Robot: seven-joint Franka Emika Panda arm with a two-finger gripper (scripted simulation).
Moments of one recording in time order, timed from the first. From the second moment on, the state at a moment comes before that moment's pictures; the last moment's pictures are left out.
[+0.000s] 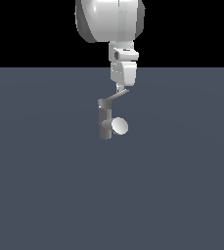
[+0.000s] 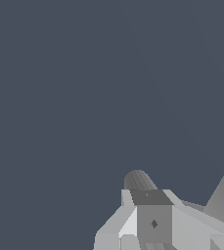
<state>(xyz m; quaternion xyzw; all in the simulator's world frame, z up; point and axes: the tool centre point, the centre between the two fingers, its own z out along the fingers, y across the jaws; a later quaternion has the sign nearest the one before) 0.118 -0.034 0.192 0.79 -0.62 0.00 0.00</state>
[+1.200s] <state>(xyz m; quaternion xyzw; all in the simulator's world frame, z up) 0.106 -0.052 0.184 0.77 -0.64 0.00 0.00</state>
